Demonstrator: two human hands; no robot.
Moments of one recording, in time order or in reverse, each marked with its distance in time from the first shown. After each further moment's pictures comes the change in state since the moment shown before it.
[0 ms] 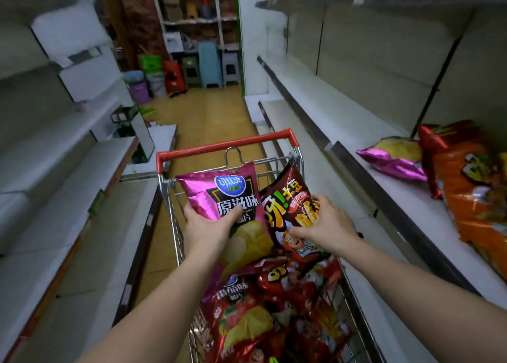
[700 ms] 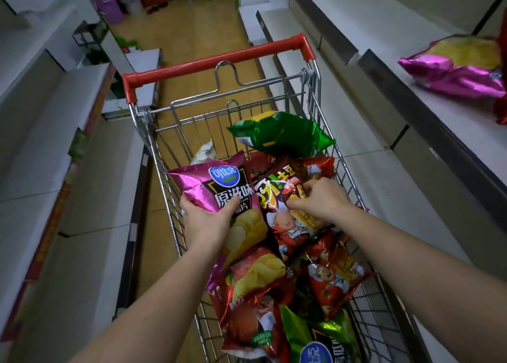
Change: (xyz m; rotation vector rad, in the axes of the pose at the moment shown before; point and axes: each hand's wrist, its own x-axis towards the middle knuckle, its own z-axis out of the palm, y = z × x) left_hand 0.030 -0.116 0.034 0.130 -0.026 -0.250; right_hand 0.041 0.039 0.104 -0.205 -0.314 0.114
